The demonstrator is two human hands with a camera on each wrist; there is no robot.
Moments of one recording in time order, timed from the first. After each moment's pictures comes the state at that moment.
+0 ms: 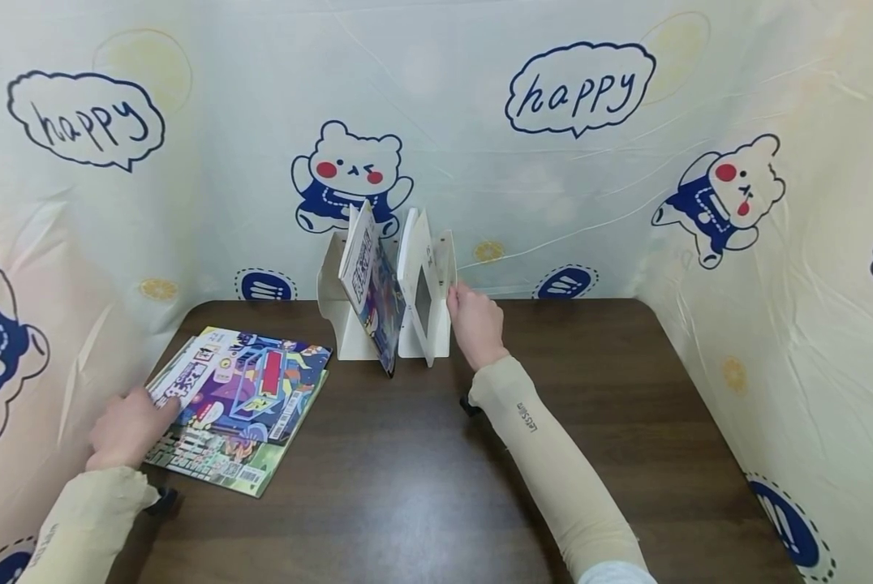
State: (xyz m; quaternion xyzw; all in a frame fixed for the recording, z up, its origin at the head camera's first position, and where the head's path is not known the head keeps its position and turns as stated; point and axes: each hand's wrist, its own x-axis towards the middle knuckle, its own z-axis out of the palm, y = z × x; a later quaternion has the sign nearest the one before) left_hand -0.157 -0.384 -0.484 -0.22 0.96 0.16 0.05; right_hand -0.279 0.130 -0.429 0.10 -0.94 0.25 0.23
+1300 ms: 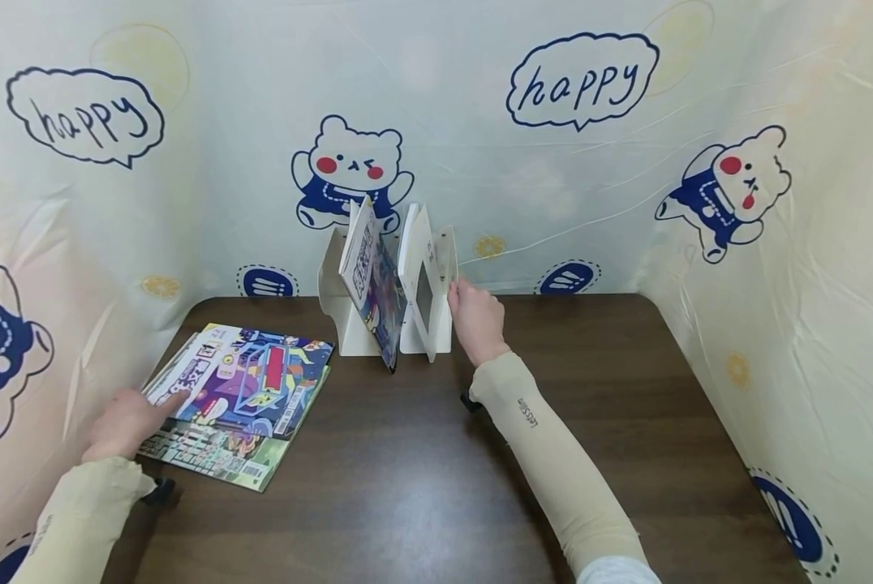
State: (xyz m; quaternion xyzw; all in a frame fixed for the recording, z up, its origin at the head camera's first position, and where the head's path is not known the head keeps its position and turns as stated) left_hand -0.158 -0.401 -0.483 -0.24 0.94 0.21 0.10; right_hand -0.280 0.130 -0.430 0.10 -0.93 0.24 0.24
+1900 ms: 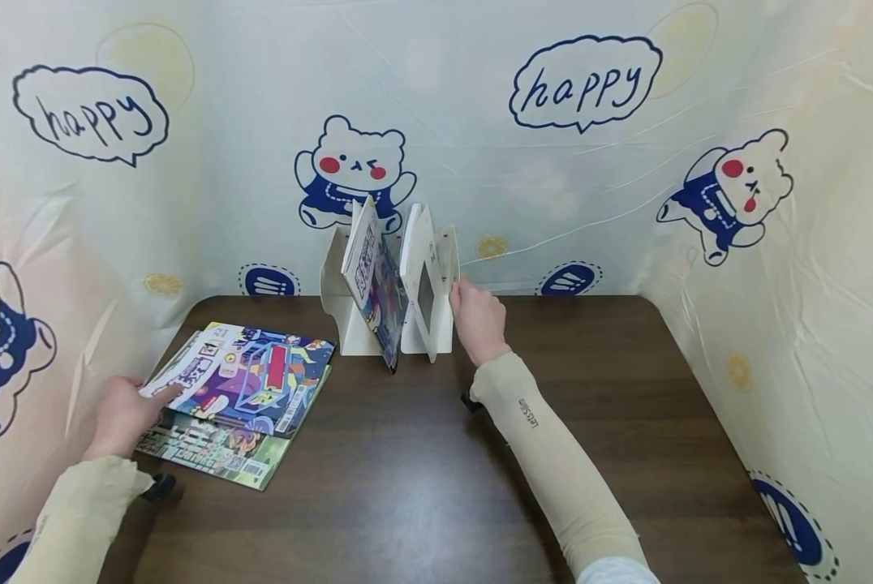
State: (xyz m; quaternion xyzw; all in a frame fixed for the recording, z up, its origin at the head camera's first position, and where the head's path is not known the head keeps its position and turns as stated) left_hand -0.162 -0.406 -0.485 -0.25 0.91 0.32 0.01; right_hand -0.279 0.129 -0.429 0.11 -0.93 0.25 0.24
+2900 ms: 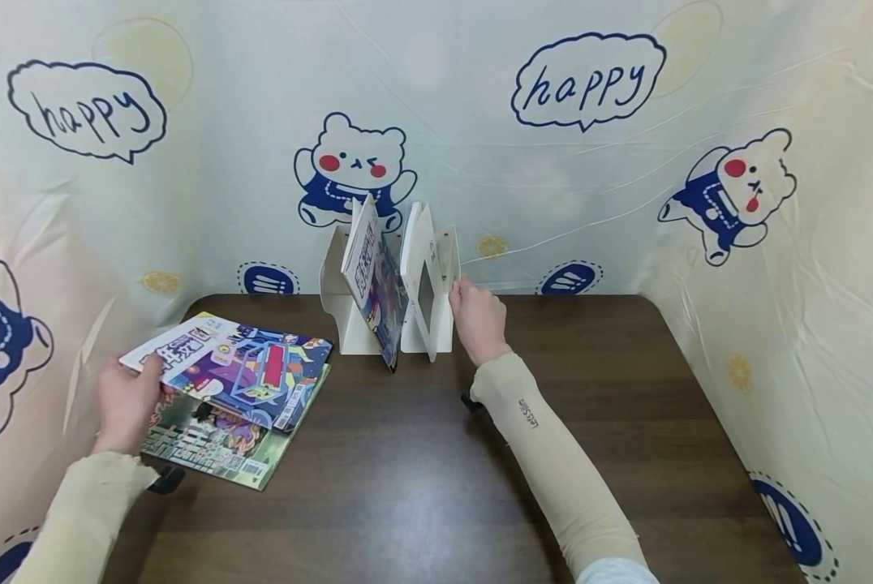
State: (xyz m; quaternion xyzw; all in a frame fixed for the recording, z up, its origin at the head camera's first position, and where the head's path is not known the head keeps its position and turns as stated) left_hand -0.173 -0.373 -0.467 -0.24 0.80 0.52 -0.16; right_hand -0.280 0.129 -0.430 0.11 -0.93 0.25 0.25
